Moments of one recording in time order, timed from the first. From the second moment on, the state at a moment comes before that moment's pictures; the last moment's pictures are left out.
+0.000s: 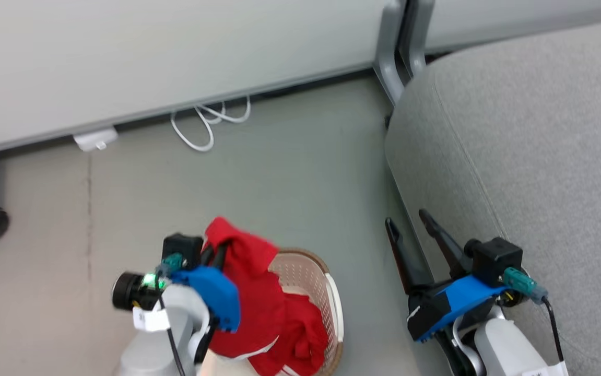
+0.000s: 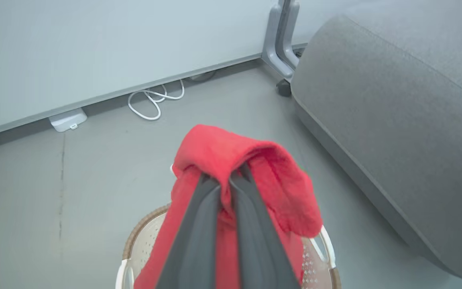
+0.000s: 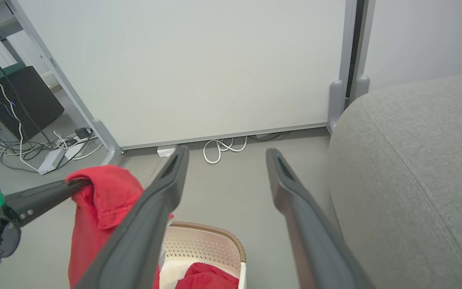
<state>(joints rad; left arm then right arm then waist) -0.54 0.05 -0.44 1.08 -0.36 -0.13 -0.24 -0.30 -0.05 0.24 0.40 0.28 0.13 -0.20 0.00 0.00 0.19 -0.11</state>
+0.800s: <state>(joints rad) -0.61 0.05 -0.64 0.87 -0.55 -0.11 -0.20 -0.20 -0.05 0.25 0.34 0.28 0.13 -0.13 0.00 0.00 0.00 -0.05</state>
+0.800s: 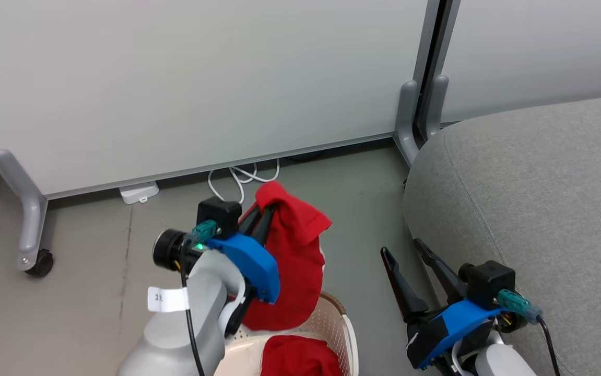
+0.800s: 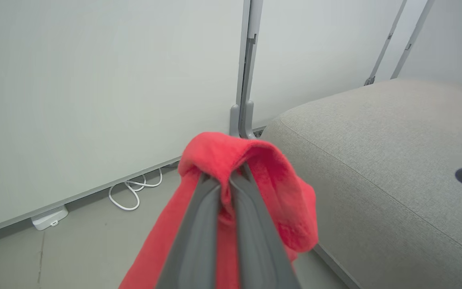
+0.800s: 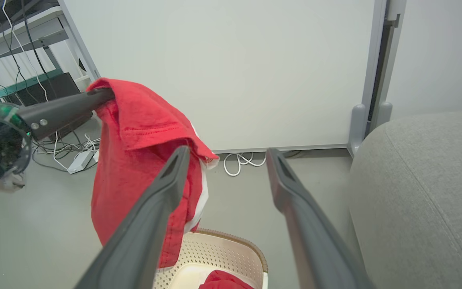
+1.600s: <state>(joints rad) -0.70 0.05 -0.80 0.74 -0.68 -0.06 -0.17 -0.19 -0.05 0.27 0.33 0.27 0.13 -0.10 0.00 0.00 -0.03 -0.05</state>
